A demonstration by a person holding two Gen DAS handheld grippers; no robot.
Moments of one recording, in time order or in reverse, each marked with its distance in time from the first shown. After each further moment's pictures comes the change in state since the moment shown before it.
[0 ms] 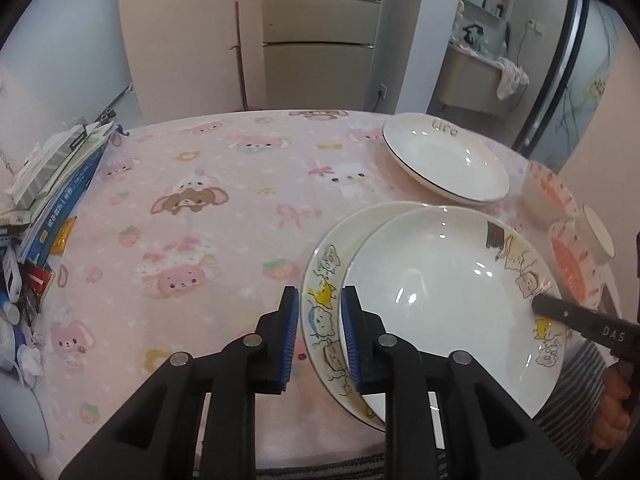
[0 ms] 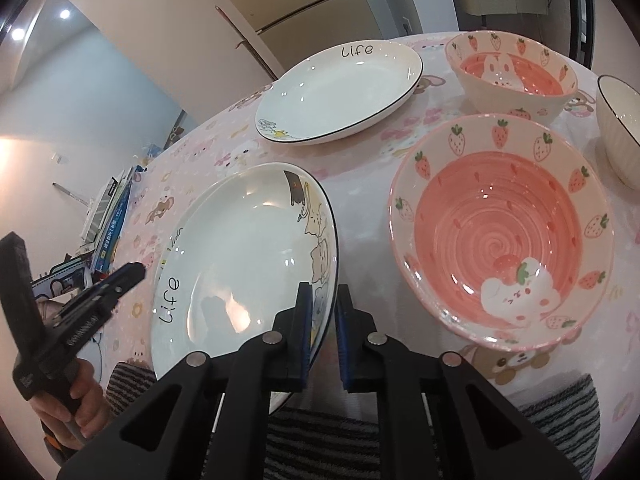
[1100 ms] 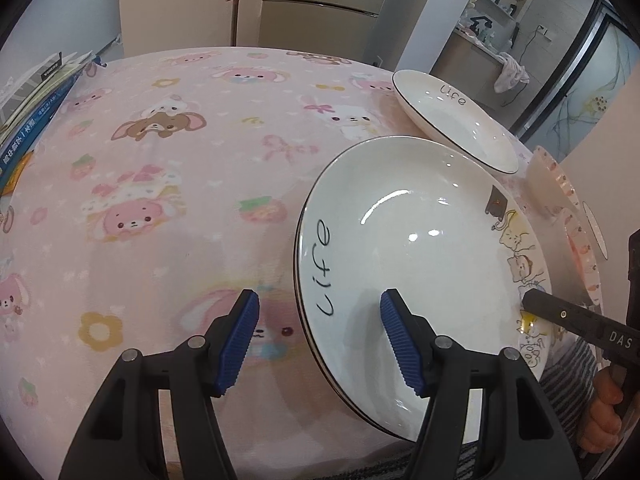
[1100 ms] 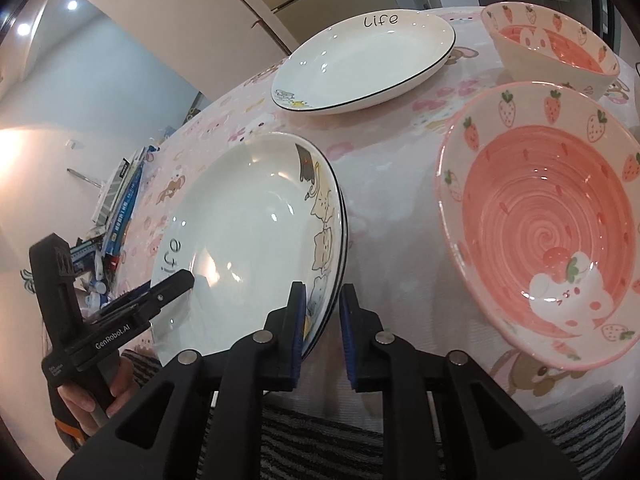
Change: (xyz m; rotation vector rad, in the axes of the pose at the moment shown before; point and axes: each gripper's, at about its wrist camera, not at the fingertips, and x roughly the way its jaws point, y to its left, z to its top) left arm 0.053 0.011 -0.023 -0.089 0.130 -0.119; right arm 0.029 0.009 -0.005 -0.027 0.077 0.064
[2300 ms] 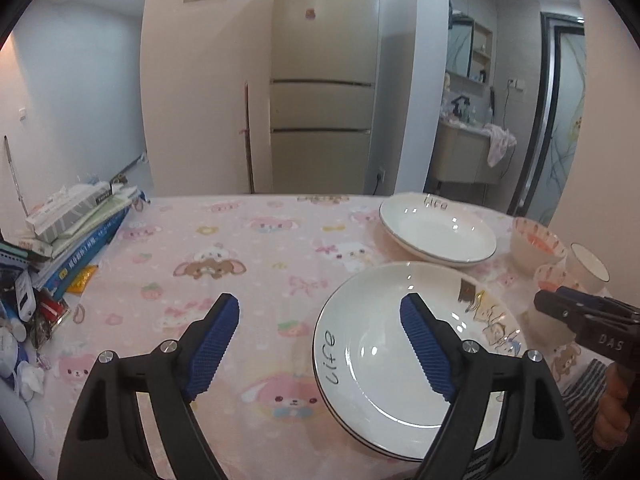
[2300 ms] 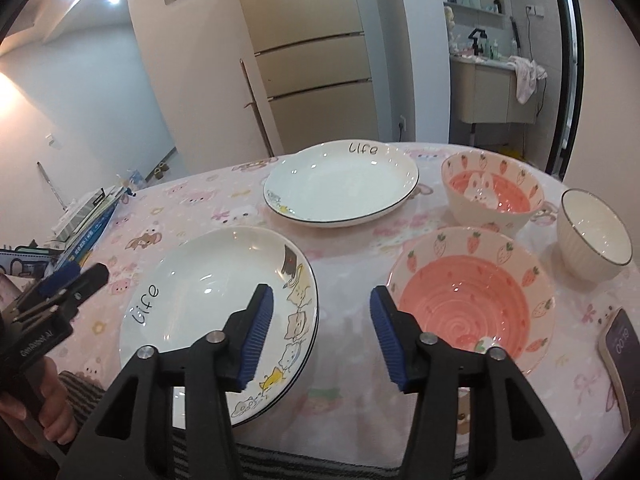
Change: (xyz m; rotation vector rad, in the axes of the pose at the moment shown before) left arm -0.092 -0.021 -0.014 0.141 -0.495 0.112; right arm -0.056 0.036 -0.013 -0.192 -0.405 -0.260
